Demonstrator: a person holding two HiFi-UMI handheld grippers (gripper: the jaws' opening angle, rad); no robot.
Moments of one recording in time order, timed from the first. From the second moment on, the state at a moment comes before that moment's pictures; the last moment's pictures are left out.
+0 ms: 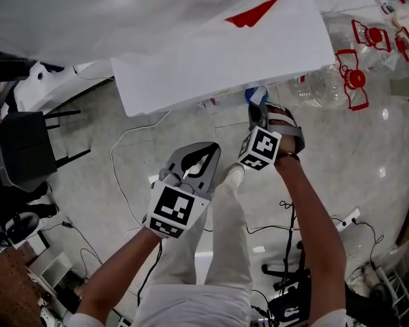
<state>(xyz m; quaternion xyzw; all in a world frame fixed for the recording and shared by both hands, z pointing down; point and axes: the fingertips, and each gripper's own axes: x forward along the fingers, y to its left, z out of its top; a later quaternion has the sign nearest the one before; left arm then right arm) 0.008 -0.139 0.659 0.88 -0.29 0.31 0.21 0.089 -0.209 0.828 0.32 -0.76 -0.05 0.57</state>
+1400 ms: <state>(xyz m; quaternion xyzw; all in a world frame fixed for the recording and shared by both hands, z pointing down) -0.009 -0.132 0.628 0.88 -0.32 0.29 0.21 0.093 -0.199 0.783 0.34 -0.76 -0.04 0.55</state>
